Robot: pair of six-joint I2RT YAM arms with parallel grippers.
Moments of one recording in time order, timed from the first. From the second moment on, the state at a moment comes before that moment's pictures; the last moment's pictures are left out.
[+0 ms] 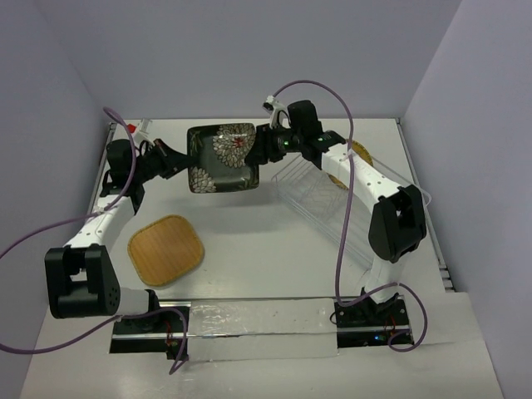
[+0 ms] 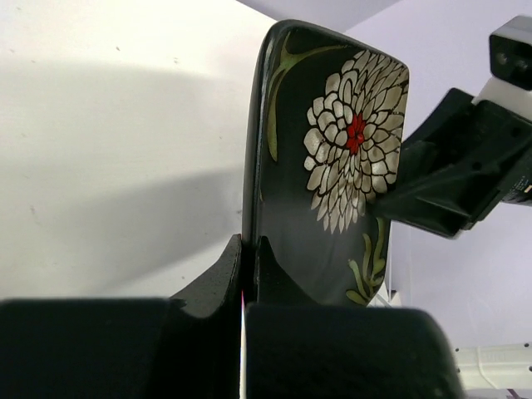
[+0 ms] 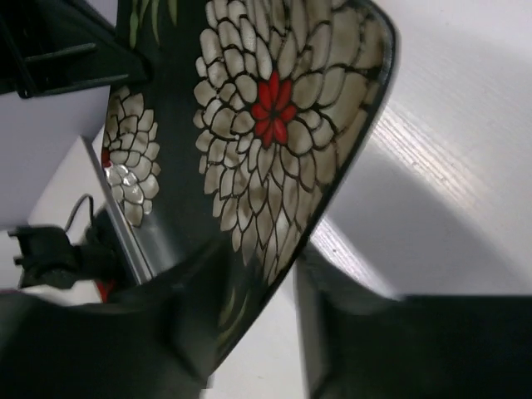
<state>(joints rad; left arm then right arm) 0.01 1.37 0.89 0.21 0.73 -0.71 0.48 1.80 1.58 -0.31 -0.62 0.29</state>
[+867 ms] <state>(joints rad) -0.08 1.16 0.99 -0.11 0.26 -0.67 0.30 1.44 1.58 -0.50 -0.24 -0.01</state>
